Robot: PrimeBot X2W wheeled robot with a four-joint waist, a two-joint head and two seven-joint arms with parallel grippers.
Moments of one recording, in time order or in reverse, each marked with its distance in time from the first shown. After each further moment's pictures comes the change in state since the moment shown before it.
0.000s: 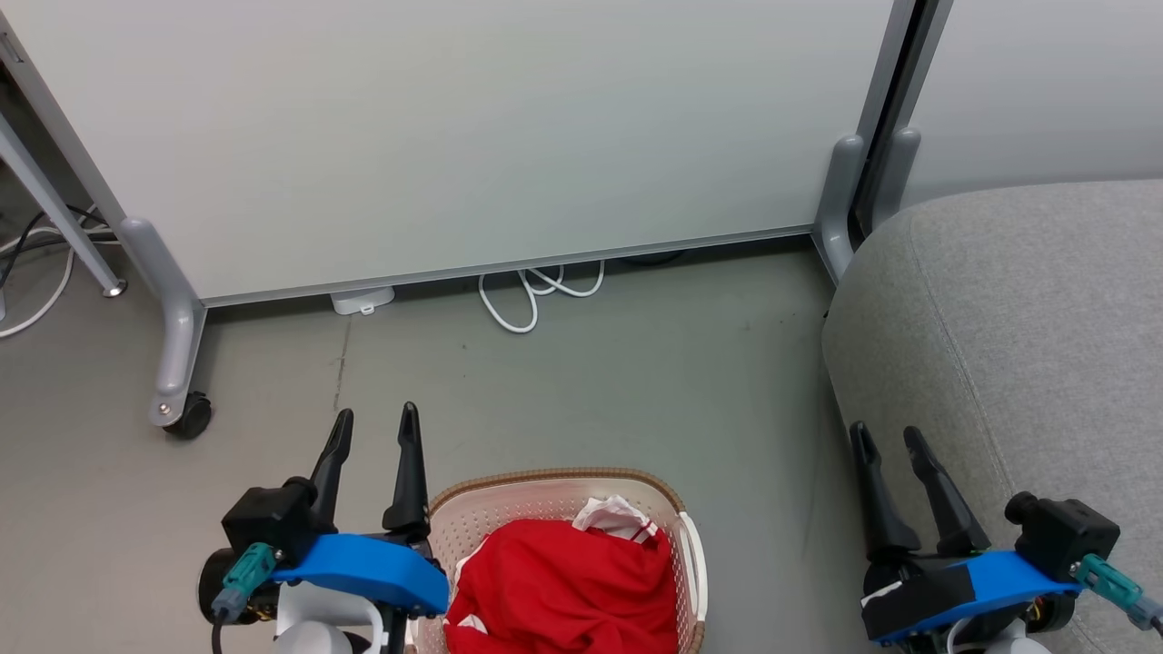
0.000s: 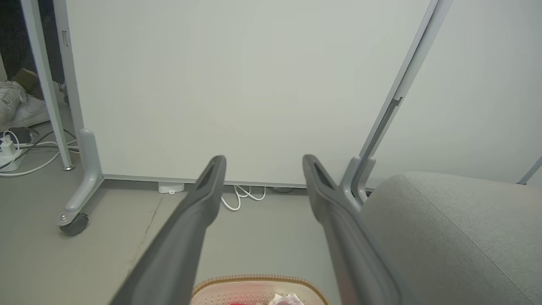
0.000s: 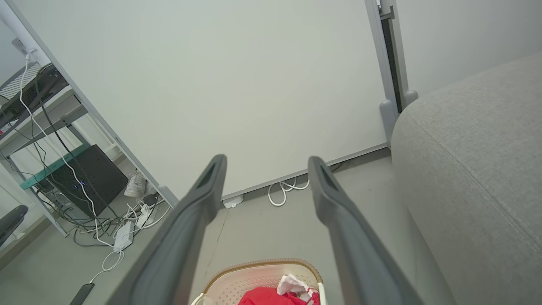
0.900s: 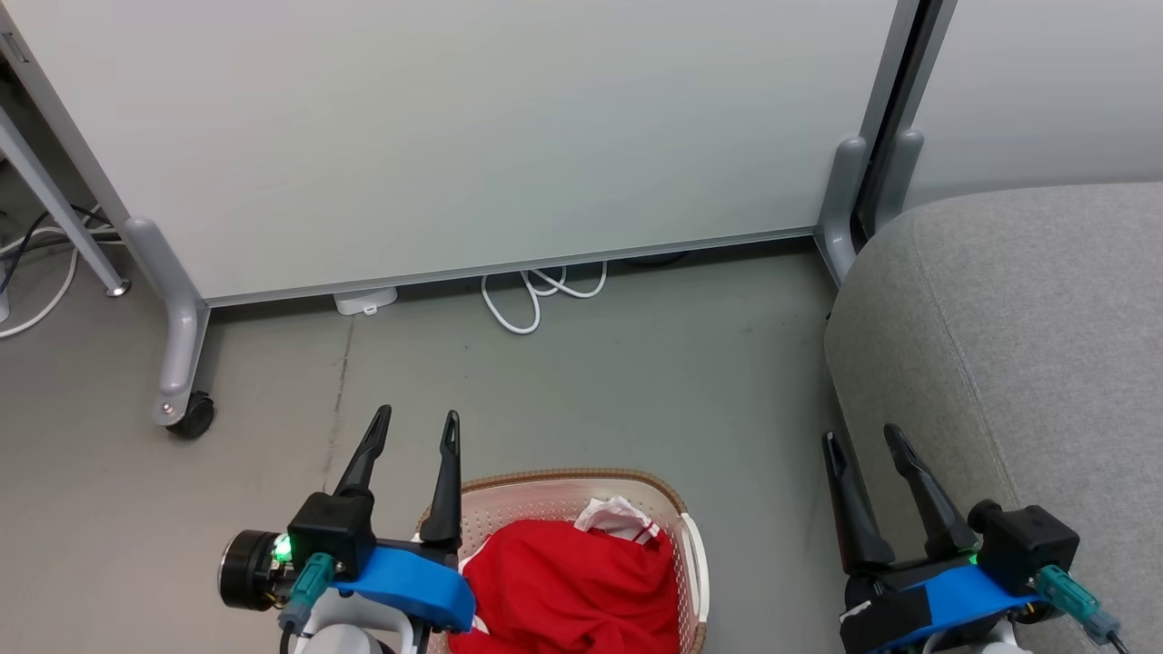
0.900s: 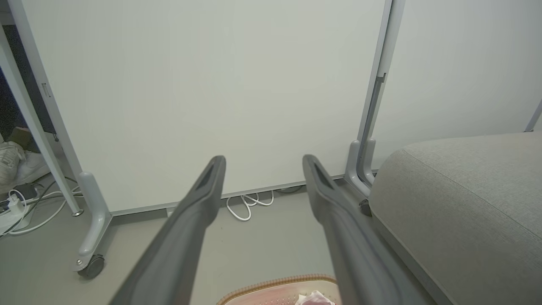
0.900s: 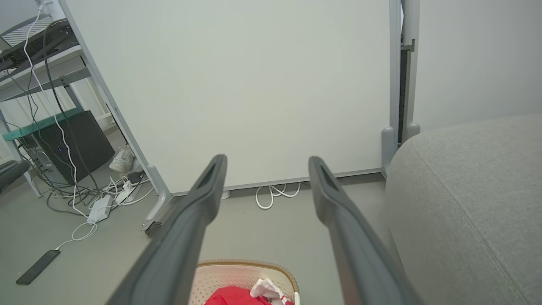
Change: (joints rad) left arm -0.009 0.001 -0.053 0.030 0.193 -0.009 -0.053; right arm 0.007 -0.001 0.033 -0.005 -0.201 0.000 -0.055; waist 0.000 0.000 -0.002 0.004
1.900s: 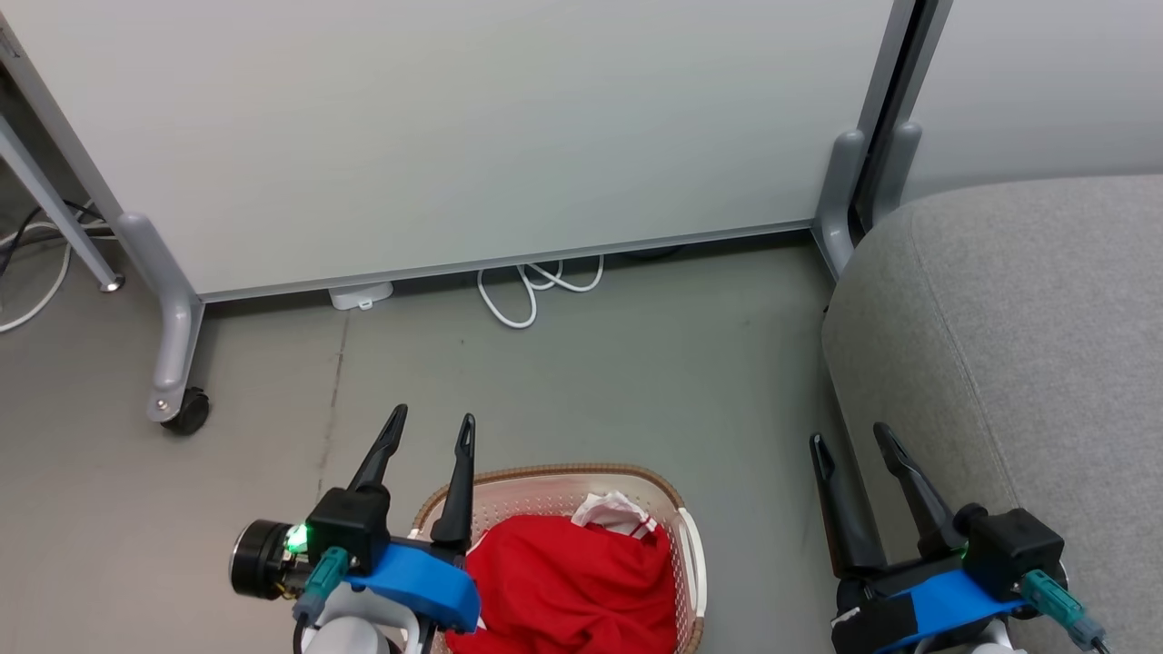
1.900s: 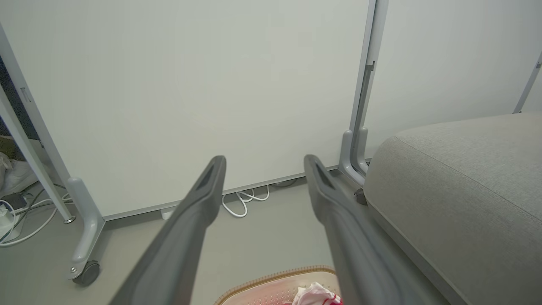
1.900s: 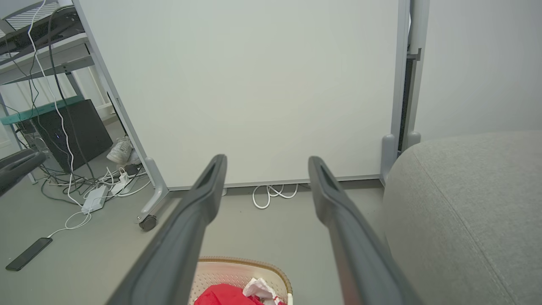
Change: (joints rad) left arm -0.020 0.001 -0.014 0.049 0.039 -0.028 -0.022; right arm 0.002 -0.001 0.017 -0.006 -0.064 0.001 -0.020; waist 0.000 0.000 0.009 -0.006
